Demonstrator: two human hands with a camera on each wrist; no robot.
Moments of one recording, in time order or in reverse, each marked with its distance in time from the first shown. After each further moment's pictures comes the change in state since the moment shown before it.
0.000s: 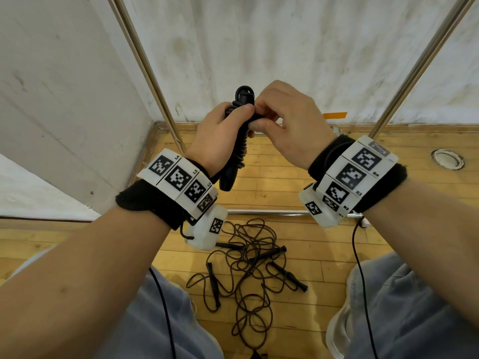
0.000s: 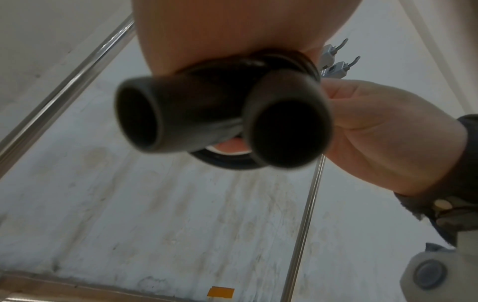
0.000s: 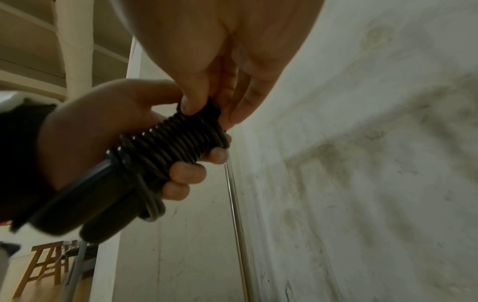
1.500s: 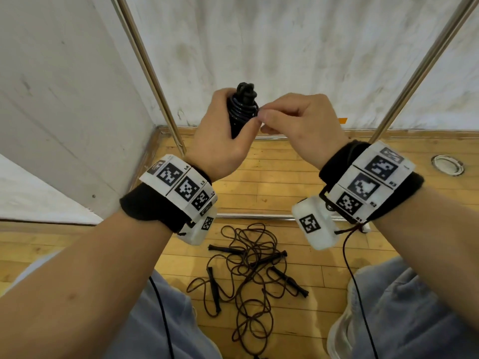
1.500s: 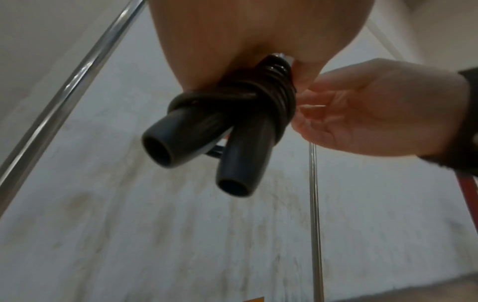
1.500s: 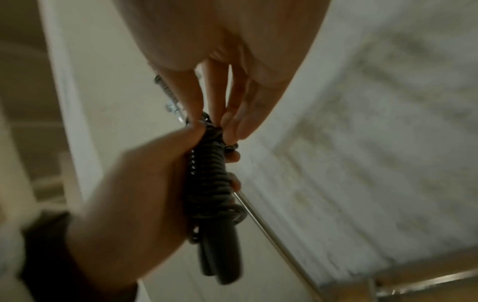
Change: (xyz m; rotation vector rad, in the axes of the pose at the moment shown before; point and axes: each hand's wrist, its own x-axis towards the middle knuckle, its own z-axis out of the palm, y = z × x) left_hand 0.001 -0.002 -0.007 0.420 0.077 0.408; right_hand -0.001 -0.008 -0.010 0.427 0.107 0.339
